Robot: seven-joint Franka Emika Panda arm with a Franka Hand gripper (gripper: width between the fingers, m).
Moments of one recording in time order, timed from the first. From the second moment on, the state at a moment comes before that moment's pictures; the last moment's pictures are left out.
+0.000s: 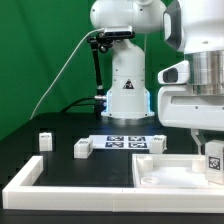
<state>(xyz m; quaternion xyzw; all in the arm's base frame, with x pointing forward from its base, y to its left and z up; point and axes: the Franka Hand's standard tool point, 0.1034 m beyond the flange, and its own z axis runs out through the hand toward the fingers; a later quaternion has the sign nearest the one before) 0.620 0.116 0.073 -0.91 0.42 -0.02 0.05</state>
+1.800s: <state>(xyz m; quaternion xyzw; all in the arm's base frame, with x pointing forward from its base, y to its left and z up) 0.620 0.125 0.072 -0.98 0.19 -0.02 0.03</state>
